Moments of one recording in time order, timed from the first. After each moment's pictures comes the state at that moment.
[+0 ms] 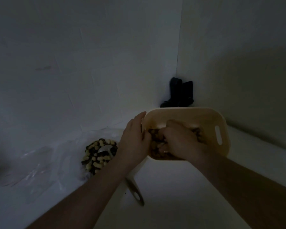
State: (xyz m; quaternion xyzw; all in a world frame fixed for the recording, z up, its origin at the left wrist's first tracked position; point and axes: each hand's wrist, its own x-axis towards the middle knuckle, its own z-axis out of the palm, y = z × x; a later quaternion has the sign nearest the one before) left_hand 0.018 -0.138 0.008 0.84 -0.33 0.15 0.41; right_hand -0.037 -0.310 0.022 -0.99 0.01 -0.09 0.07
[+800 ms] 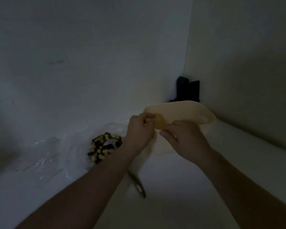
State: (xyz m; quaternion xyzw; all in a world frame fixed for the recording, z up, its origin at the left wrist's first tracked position) left_hand 0.029 -0.154 0.017 0.81 -0.23 0.07 0.53; right_hand -0.061 -0.316 0.014 -0.95 -0.07 -0.27 0.13
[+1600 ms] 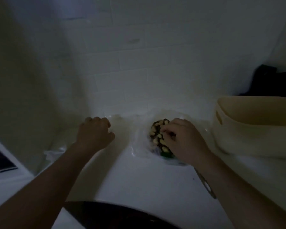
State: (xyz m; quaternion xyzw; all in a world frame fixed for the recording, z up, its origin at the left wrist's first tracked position) left_hand 0.062 0.162 -0.012 0.99 0.01 0.10 -0.02; right_hand 0.018 -0.137 -0.034 -0.93 -0.18 -0.22 0.24
